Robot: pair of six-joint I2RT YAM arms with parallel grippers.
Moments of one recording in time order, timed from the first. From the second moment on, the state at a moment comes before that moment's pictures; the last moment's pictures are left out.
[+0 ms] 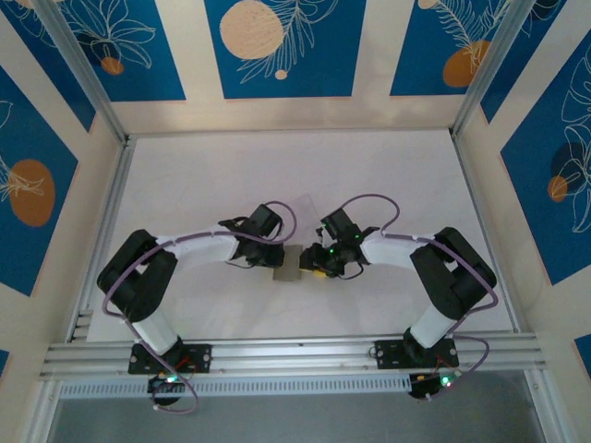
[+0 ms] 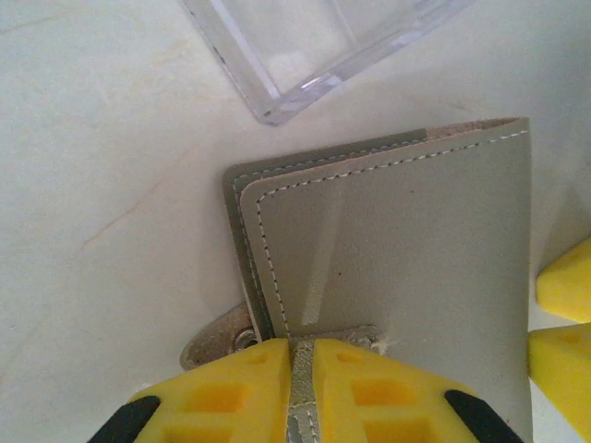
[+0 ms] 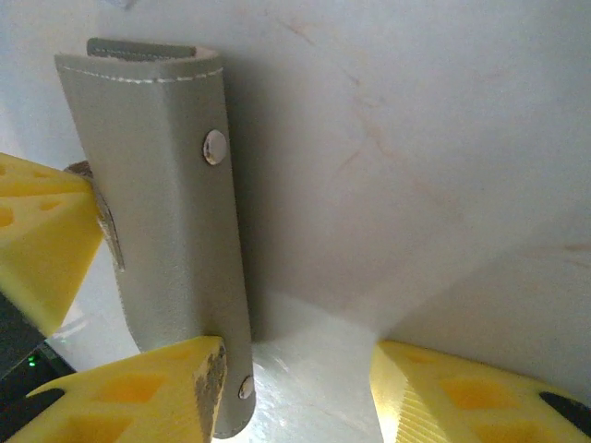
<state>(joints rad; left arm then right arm) -0.73 1.68 0.94 -0.41 0.15 -0.52 0.63 1.65 0.76 -0.23 -0.48 0.81</state>
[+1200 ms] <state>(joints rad) -0.70 1.67 0.87 -0.29 0.14 -0.53 0.66 1.73 0.75 0.09 -0.64 0.91</state>
